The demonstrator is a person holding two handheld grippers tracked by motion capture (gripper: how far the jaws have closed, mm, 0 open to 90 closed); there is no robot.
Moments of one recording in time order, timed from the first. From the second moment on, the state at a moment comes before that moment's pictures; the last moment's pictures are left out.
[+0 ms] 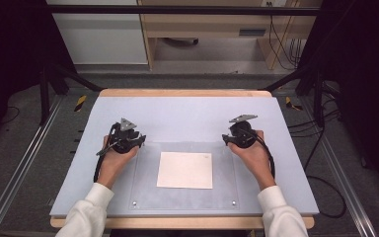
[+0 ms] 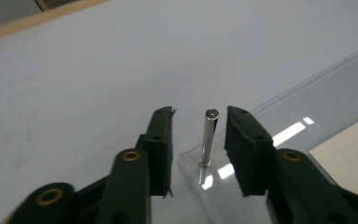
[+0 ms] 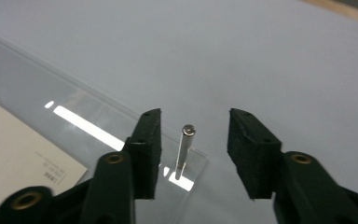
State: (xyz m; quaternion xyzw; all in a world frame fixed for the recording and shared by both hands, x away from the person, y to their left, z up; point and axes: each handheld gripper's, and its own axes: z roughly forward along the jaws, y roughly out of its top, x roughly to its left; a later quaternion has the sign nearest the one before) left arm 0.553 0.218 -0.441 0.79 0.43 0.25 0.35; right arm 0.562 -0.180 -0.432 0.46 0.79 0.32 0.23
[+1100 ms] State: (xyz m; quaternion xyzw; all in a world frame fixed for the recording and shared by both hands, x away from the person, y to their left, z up) left arm 0.527 0.211 -0.436 0.77 0.40 0.27 0.43; right arm 0.527 -0.179 -0.442 0.42 0.76 0.35 0.34
